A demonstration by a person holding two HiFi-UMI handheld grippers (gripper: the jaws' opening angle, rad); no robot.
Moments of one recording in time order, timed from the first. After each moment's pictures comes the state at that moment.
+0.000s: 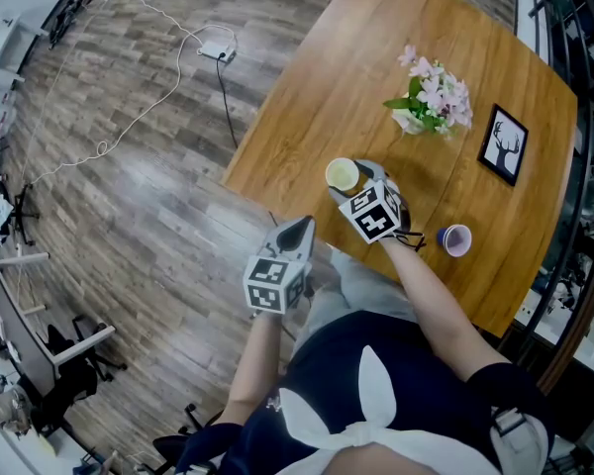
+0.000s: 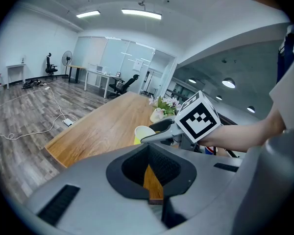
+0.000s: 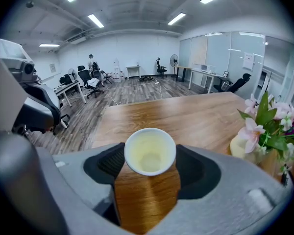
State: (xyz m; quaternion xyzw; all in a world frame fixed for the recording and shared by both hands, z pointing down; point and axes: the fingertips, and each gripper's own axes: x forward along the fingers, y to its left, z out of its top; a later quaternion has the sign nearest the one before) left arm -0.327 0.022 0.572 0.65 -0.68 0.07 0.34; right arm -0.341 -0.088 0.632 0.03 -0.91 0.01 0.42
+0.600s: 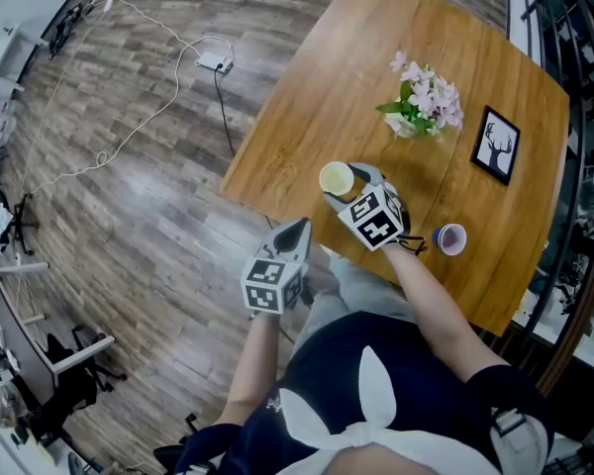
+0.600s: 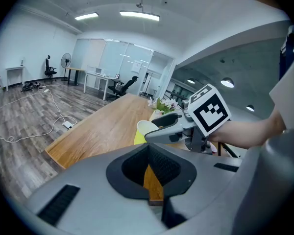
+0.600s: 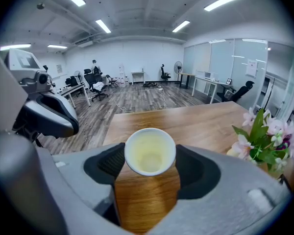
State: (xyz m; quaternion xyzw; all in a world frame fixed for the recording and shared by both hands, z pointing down) left arm -0.330 0.022 0.560 0.64 -0.69 0.06 0.33; right arm -0.337 -0.076 0.596 0.01 -0.92 0.00 0.38
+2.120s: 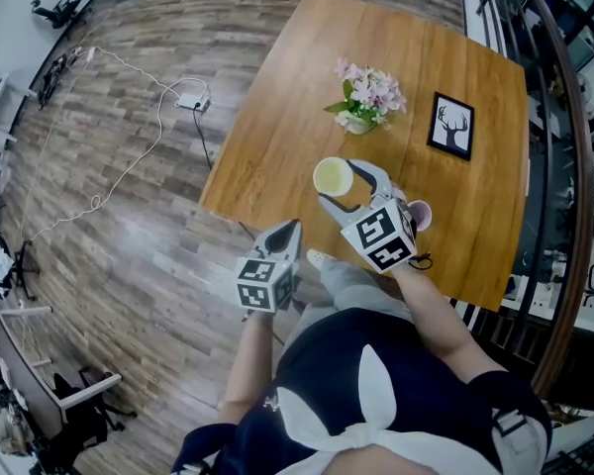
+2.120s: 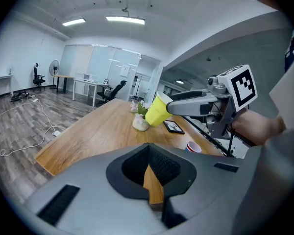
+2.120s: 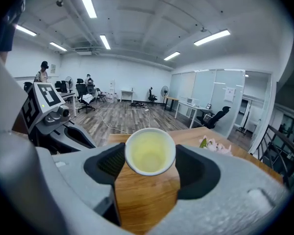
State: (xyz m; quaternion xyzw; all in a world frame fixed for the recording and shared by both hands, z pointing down) left arm -0.252 0.013 0.532 0.69 -0.66 0.08 0.28; right arm -0.228 -0.080 0.457 0.11 -0.96 -0.07 0.26
